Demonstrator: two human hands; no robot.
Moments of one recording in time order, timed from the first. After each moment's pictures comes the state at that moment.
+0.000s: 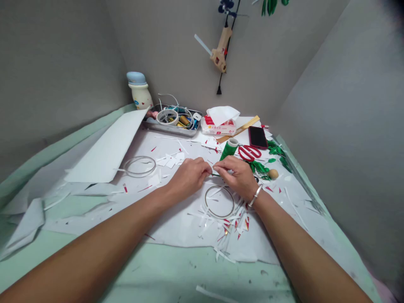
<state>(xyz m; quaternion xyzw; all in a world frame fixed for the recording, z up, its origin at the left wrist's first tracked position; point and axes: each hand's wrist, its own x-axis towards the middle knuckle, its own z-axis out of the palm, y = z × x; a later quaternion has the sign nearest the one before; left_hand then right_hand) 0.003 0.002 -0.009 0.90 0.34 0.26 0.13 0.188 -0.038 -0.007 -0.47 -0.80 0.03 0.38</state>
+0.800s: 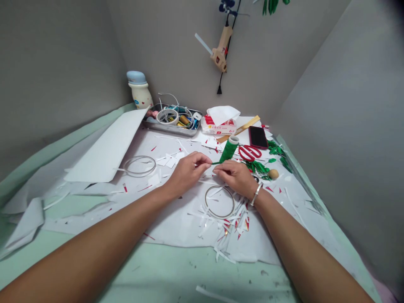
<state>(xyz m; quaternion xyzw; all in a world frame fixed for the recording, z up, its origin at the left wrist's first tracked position) 0.002 0.002 -0.002 0.81 0.36 0.37 0.28 0.194 -0.032 -0.016 -0.47 -0.80 0.10 0.35</state>
